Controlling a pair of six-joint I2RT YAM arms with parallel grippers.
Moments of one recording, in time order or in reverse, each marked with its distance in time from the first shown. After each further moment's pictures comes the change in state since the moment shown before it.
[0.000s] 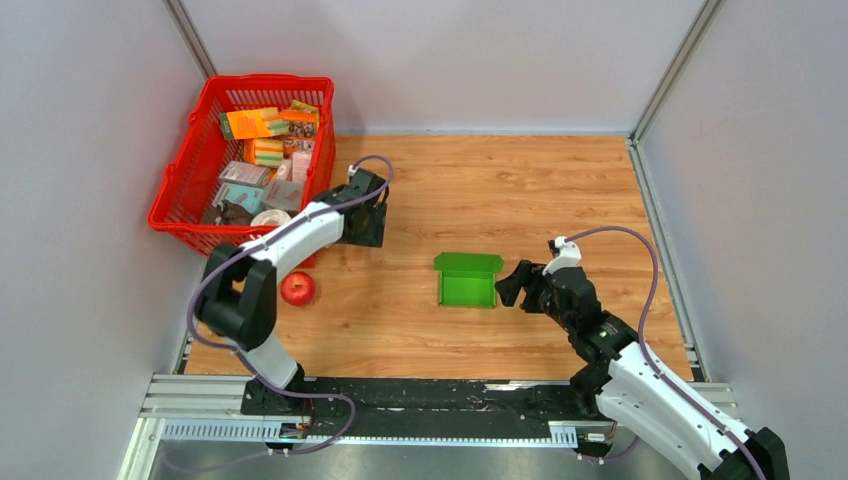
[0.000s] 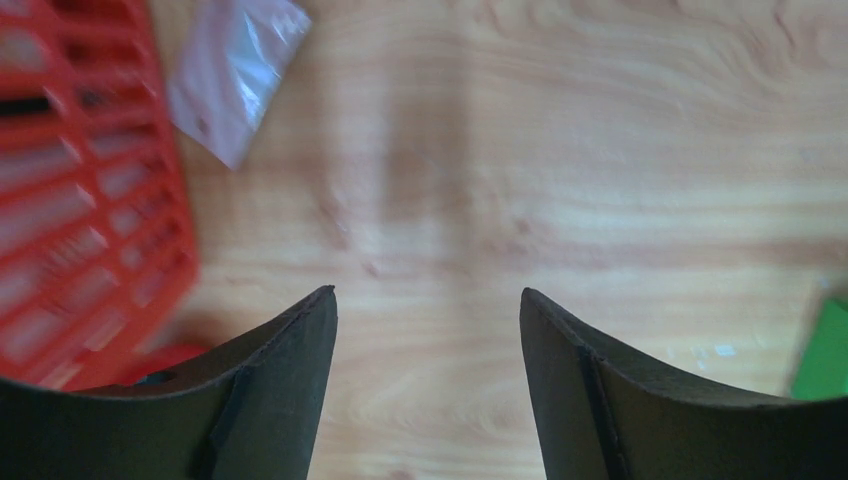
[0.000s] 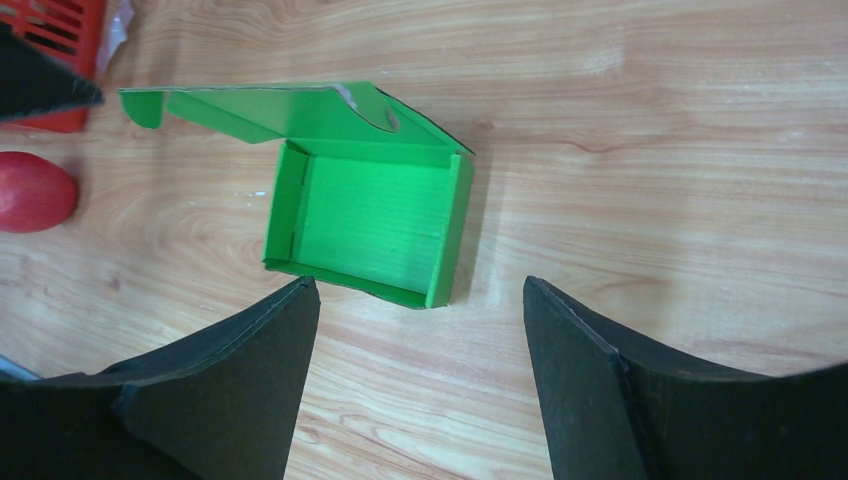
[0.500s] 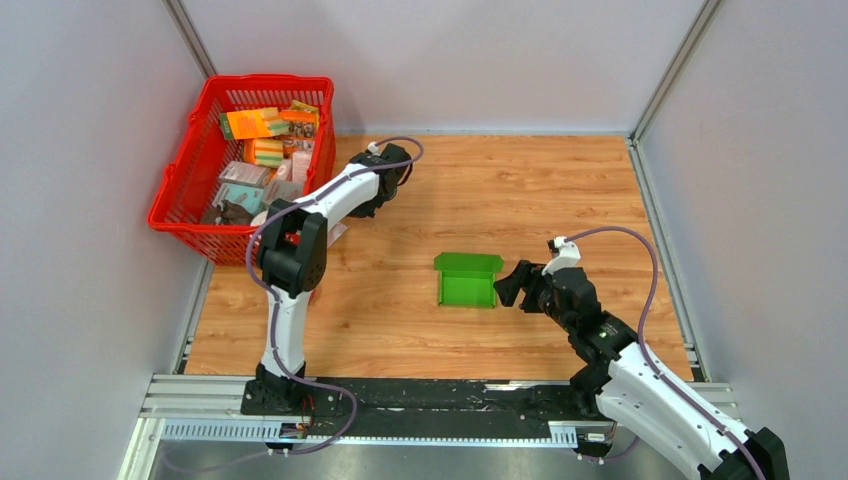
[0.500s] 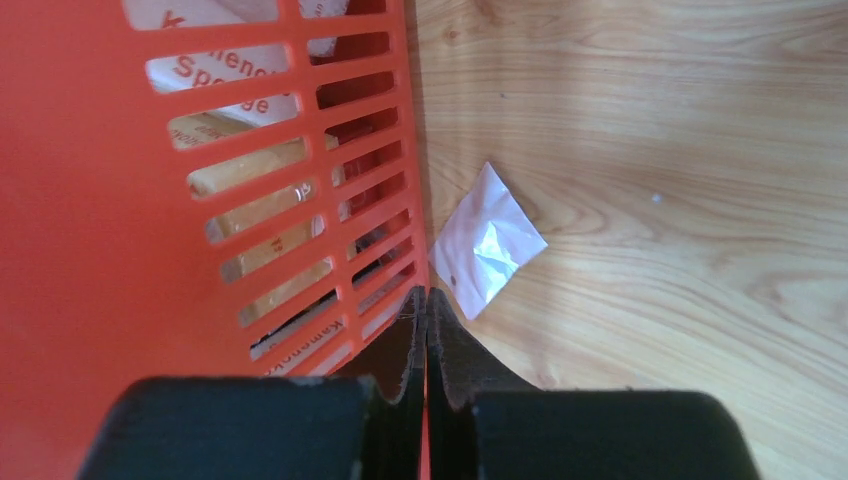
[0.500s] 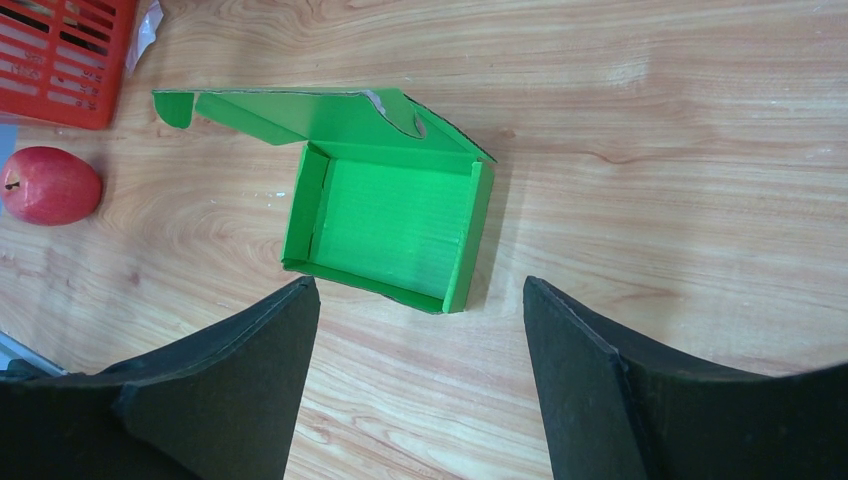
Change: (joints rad) left arm 0.022 0.540 0.613 -0.351 -0.481 0.182; right arm 0.000 -0.006 -0.006 0.024 -0.020 -0.003
